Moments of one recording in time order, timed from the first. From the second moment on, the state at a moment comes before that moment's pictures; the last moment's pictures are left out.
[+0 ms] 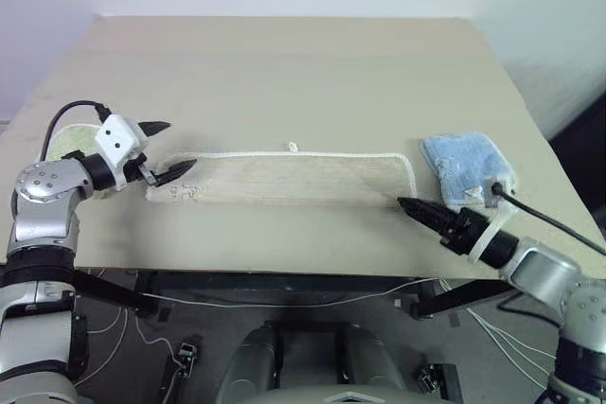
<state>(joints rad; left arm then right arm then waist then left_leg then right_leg) -0.54 0.78 0.13 0.53 -0.23 -0.22 -1.09 -0.04 -0.44 -0.51 -0.34 1.25 1.18 0.19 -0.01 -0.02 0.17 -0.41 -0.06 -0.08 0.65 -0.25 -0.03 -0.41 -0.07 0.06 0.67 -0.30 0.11</state>
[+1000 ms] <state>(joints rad) -0.39 0.74 0.07 0.27 -0.23 -0.12 -1.10 -0.22 -0.32 -0.39 -0.06 1.66 0.89 -0.49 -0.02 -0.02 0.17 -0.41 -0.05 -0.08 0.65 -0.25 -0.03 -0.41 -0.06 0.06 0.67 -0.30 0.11</state>
